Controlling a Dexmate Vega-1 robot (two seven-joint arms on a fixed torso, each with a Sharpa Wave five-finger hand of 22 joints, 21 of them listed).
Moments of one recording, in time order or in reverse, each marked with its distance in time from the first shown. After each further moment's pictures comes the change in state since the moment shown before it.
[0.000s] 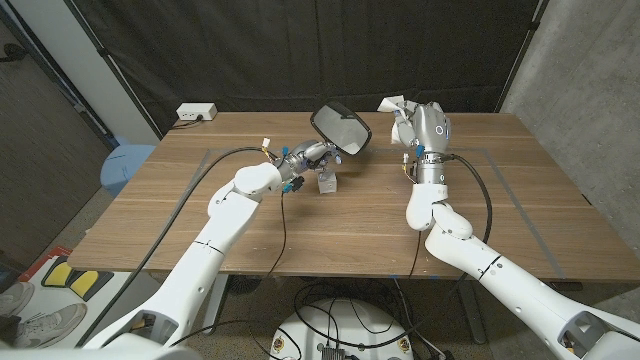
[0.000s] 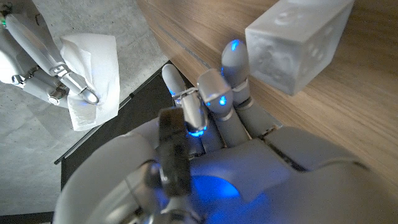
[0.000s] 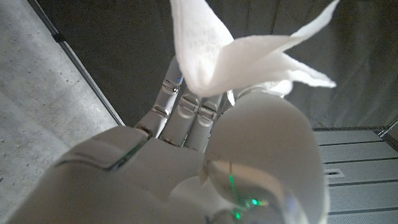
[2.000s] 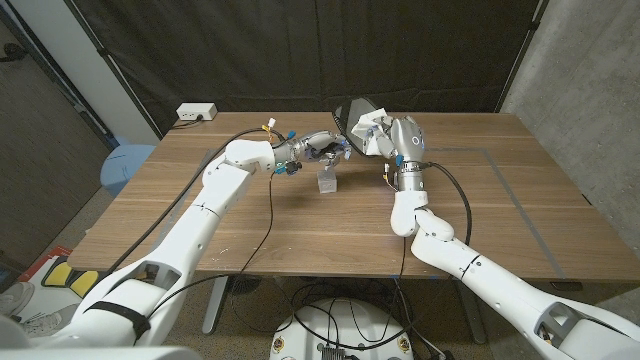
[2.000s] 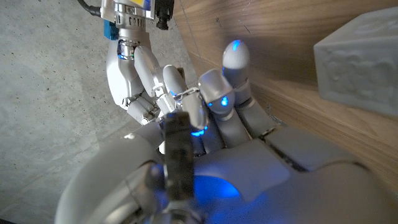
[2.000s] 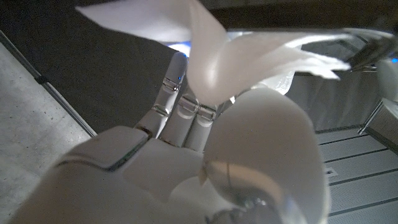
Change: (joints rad) left arm -0.242 0.039 0.024 0.281 -0.190 -0.132 -0.393; left_hand -0.030 0.002 0.018 -0.018 0.000 -0.009 0.009 0.045 -0.035 0.005 0.005 -0.002 0.000 -0.001 0.001 0.019 0.000 0.000 0.000 0.000 0.009; right arm 0.051 0.069 -0.080 0.144 0.047 0.114 -0.001; right_hand 0.042 -0.031 0.009 -0.009 0.004 0.072 0.022 -0.003 -0.026 0.048 0.027 -0.013 -0.014 0.047 -0.018 -0.027 0.016 0.050 -0.004 0.014 -0.085
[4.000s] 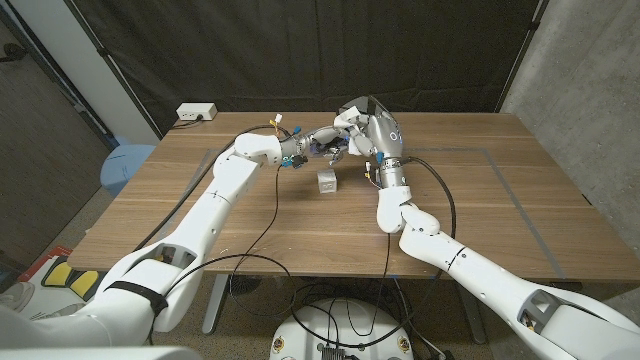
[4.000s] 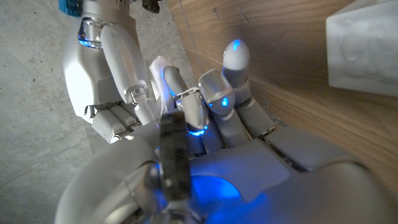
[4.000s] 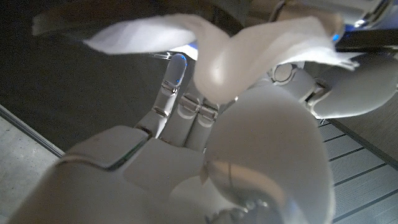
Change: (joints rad) left arm -0.084 -0.063 0.008 0.129 0.049 0.015 -0.020; left_hand -0.003 0.003 0.004 -0.004 0.000 -0.014 0.014 0.029 -0.025 -0.002 -0.002 0.000 -0.003 0.000 -0.001 0.000 -0.005 0.000 0.000 0.000 -0.003; right arm 0.086 0.044 -0.083 0.072 -0.067 0.074 0.029; right_hand -0.011 -0.037 -0.017 0.008 0.000 0.075 -0.025 -0.030 -0.014 0.056 -0.013 -0.059 -0.049 0.042 -0.022 -0.011 0.066 -0.049 0.002 0.112 0.005
